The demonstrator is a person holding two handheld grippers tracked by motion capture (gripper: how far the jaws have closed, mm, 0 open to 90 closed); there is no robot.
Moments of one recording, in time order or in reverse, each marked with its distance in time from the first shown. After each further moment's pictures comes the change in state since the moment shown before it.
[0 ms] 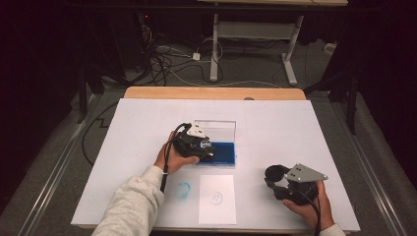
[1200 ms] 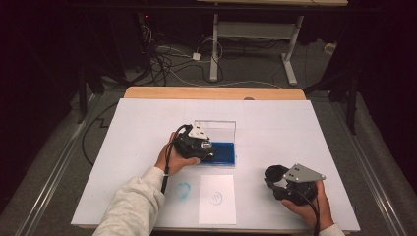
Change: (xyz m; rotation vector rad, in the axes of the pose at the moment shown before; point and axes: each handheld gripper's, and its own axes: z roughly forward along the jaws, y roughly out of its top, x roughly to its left) left arm -0.005 0.001 0.001 0.013 0.031 0.006; right arm 0.001 0.001 0.001 0.019 -0.014 -0.016
